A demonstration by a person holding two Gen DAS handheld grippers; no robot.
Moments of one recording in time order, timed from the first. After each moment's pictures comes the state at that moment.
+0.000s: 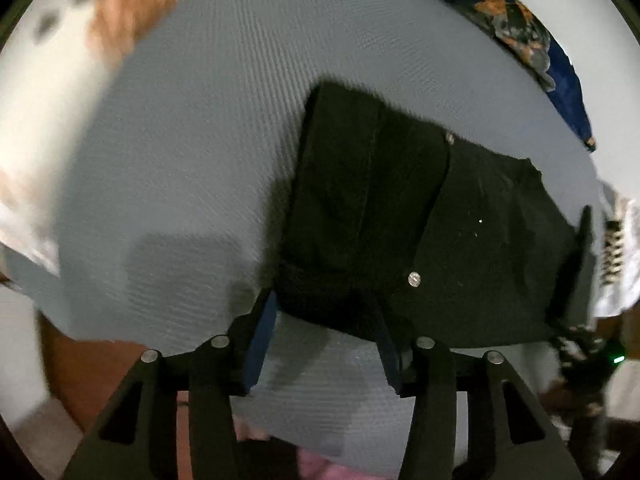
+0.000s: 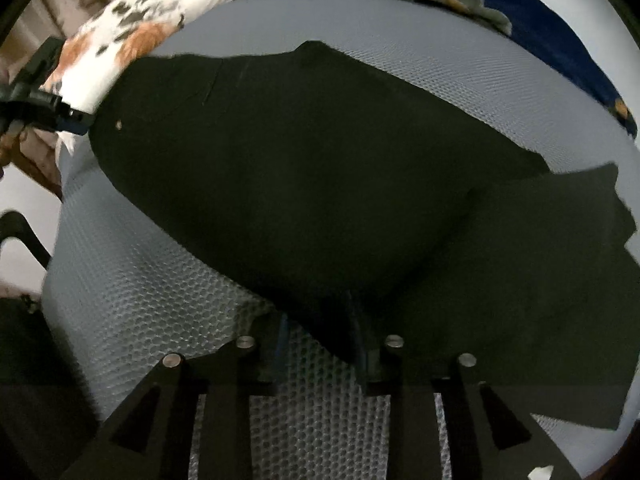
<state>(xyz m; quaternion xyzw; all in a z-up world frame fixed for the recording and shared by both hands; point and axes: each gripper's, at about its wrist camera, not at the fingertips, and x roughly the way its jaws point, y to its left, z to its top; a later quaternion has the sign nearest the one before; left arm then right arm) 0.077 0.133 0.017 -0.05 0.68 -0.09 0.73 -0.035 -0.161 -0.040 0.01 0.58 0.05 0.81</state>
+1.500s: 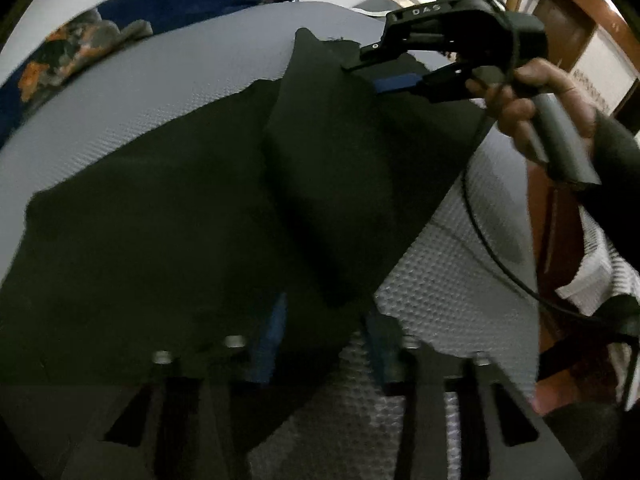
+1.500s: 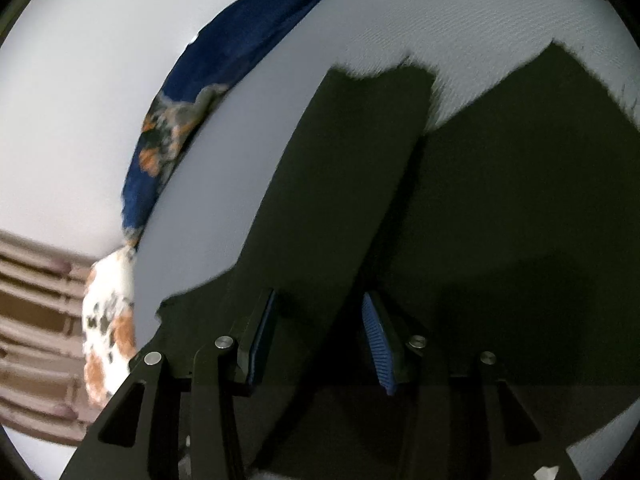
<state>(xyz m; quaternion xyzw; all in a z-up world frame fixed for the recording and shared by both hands) -0.049 -0.237 -0.026 0.18 0.51 -0.49 0.68 -0.063 -0.421 -0.042 0.43 0.41 -0.15 0.79</state>
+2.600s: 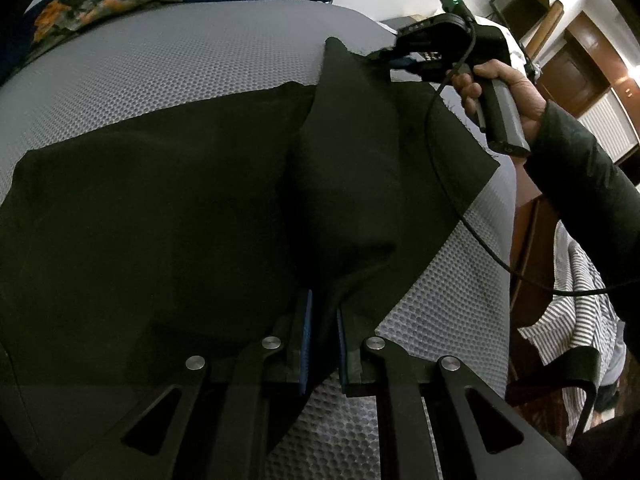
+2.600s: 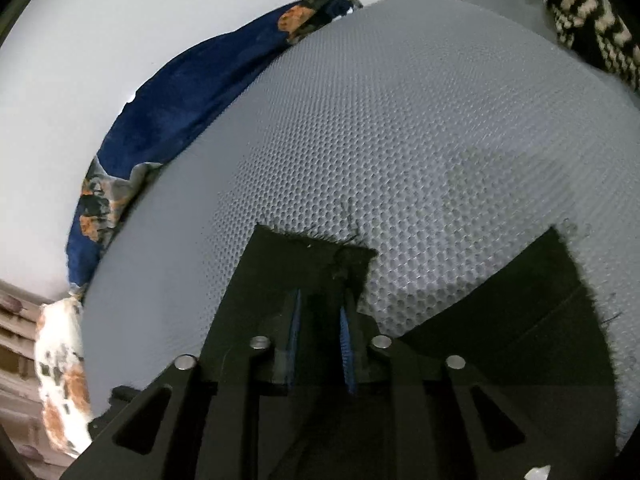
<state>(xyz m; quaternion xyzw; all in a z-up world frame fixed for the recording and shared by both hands) -0.018 -0.225 -0.031 0.09 0.56 -0.48 0.67 -0.014 -0.500 -0.030 0.36 0.41 -0.25 0.80</state>
